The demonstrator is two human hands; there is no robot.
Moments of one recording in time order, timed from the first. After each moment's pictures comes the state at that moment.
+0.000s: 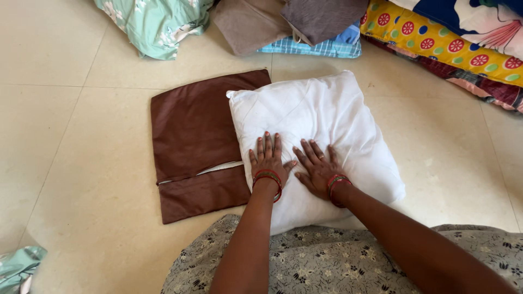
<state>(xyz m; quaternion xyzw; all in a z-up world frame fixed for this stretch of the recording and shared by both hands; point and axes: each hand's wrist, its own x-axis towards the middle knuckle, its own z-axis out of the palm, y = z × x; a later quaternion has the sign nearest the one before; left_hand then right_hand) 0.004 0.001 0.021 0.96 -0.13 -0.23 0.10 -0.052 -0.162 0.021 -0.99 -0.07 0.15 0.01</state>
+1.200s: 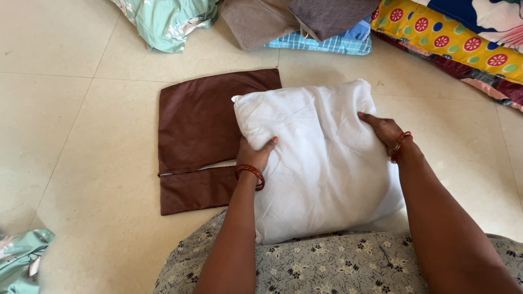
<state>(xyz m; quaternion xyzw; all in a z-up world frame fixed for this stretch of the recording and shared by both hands) 0.022 0.038 0.017 0.83 0.14 -0.11 0.52 -0.015 -0.301 0.068 -0.71 0.40 0.11 0.57</state>
